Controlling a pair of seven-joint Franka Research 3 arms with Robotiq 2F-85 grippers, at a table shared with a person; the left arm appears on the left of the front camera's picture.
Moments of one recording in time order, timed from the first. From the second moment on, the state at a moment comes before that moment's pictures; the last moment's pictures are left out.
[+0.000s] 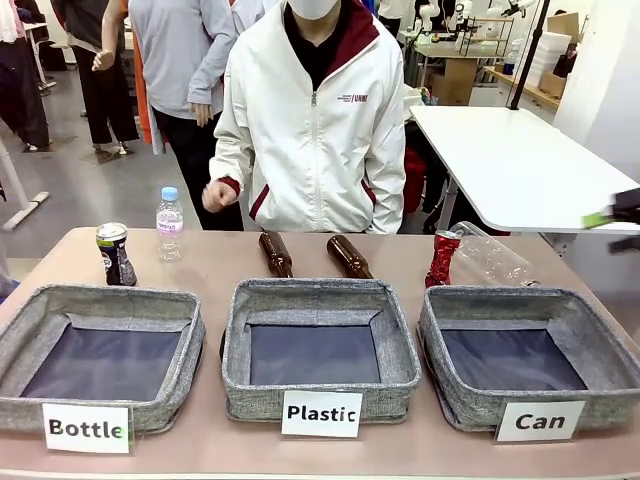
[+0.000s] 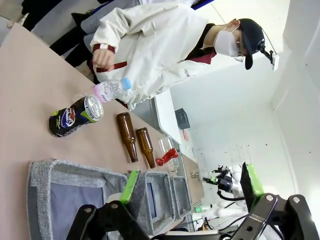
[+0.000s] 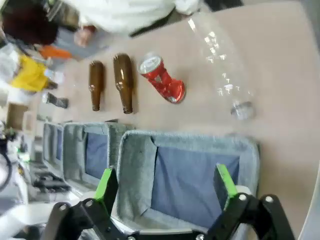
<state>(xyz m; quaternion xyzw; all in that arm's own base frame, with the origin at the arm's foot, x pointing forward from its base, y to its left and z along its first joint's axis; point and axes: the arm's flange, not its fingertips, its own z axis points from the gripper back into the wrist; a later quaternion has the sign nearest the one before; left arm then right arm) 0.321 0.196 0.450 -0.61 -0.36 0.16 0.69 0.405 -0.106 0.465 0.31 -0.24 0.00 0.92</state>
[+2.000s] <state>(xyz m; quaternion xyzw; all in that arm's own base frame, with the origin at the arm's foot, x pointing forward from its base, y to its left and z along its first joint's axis) 0.321 0.197 0.450 -0.61 -0.36 0.16 0.69 0.535 -0.009 0.318 0.29 -0.31 0.35 0.84</state>
